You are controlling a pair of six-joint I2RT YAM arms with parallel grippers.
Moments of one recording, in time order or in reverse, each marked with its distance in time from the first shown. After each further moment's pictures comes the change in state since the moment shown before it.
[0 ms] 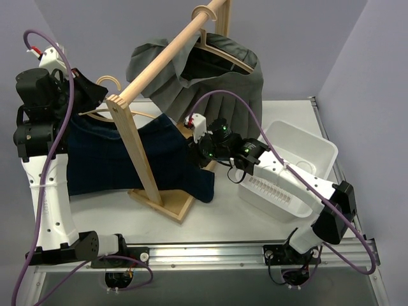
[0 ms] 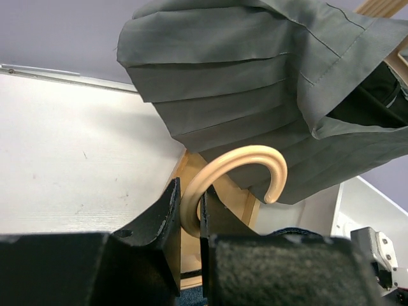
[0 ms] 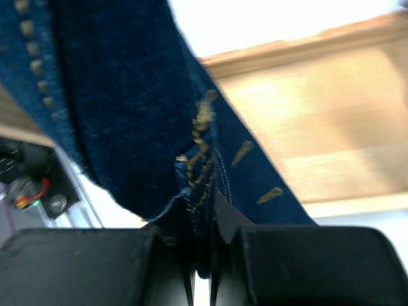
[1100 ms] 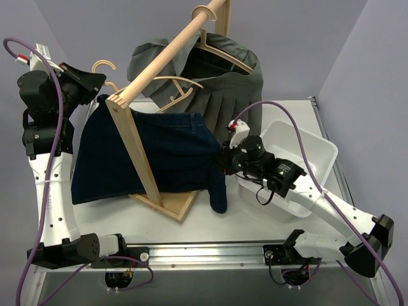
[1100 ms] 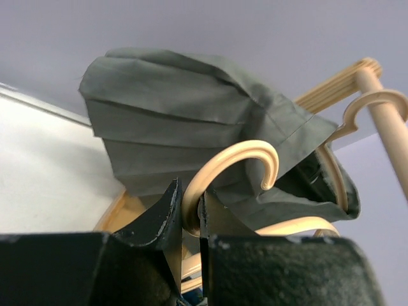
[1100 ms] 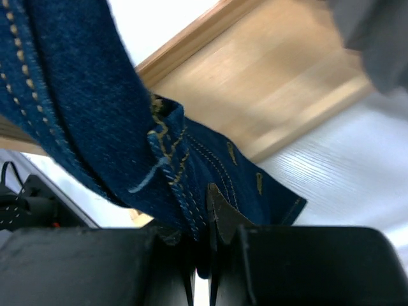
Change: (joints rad) left arm 0.034 -0.026 -0.173 0.318 -0.002 -0.365; right arm -0.052 -0.369 -0.319 0.005 0.274 0.298
